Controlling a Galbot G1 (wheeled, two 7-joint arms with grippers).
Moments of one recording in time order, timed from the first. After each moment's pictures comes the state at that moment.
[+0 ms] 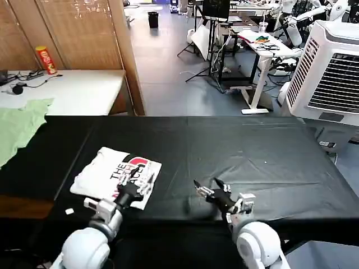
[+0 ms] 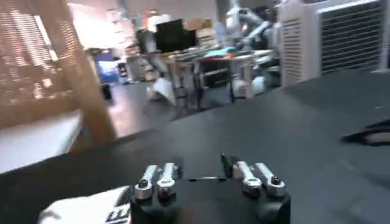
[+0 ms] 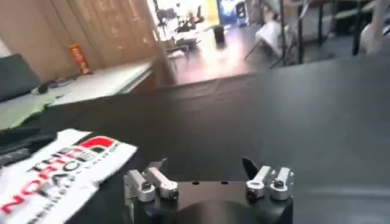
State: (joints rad) left arm 1.40 -1.05 -0.33 -2.19 -0.24 0.39 -0.03; right arm -1.31 1.35 0.30 2.09 0.57 -0.63 0.12
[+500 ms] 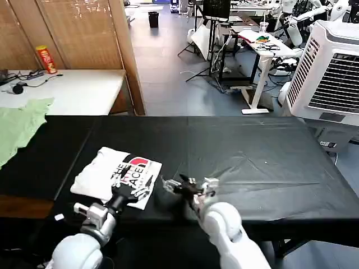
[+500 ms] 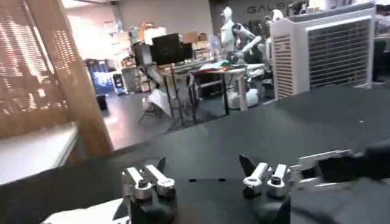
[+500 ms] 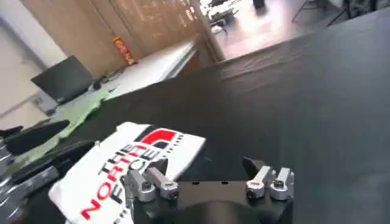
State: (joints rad) left arm 1.47 -1.05 -0.41 -2.24 -0.24 0.36 -0.04; right arm -1.04 1.48 0.10 1.81 0.65 -0.61 0.17
